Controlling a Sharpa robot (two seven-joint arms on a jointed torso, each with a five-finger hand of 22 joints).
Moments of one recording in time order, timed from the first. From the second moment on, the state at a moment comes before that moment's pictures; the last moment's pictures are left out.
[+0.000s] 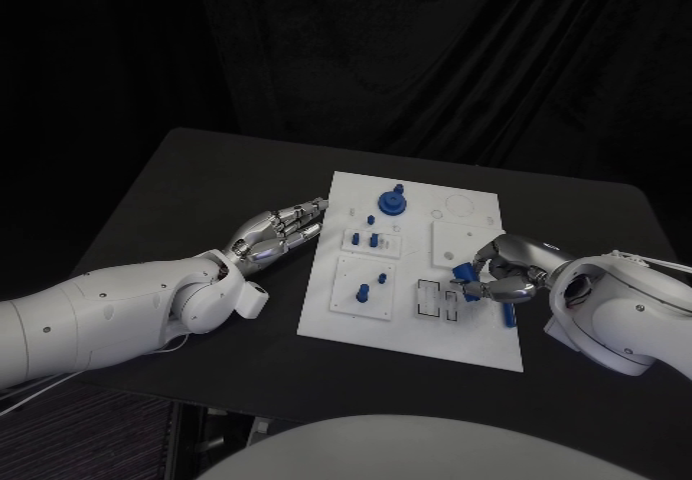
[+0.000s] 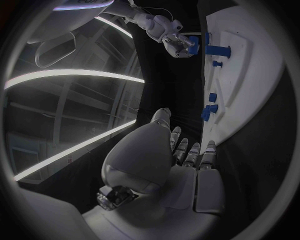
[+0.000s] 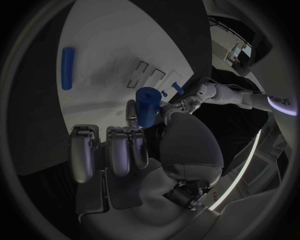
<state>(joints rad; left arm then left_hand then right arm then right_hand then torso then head) 1.06 -0.88 -0.21 1.38 -0.22 0.03 0.68 1.59 0.19 -0.17 0.23 0.54 0.38 0.06 0.04 0.05 0.04 0.07 0.16 0.03 0.00 0.14 0.00 0.00 0.16 0.02 0.23 0.01 0.05 1.25 -1.09 -0.25 1.87 -1.27 -0.32 -0.39 1.06 -0.11 0.30 0.24 0.28 0.93 0.05 0.55 0.73 1.47 -0.04 1.57 1.31 1.46 -0.11 1.56 1.31 0.02 1.47 0.01 1.54 1.31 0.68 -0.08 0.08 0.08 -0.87</state>
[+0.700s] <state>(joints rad) 1.06 -0.87 -0.21 1.38 -0.22 0.04 0.68 1.59 0.19 -0.17 0.23 0.54 0.38 0.06 0.04 0.05 0.04 0.07 0.16 0.03 0.00 0.14 0.00 0.00 0.16 0.02 0.23 0.01 0.05 1.27 -1.02 -0.25 1.83 -0.95 -0.28 -0.45 1.00 -0.05 0.26 0.28 0.28 0.93 0.05 0.55 0.76 1.46 -0.04 1.57 1.31 1.46 -0.11 1.54 1.31 0.02 1.47 0.01 1.51 1.31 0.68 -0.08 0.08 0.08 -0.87</state>
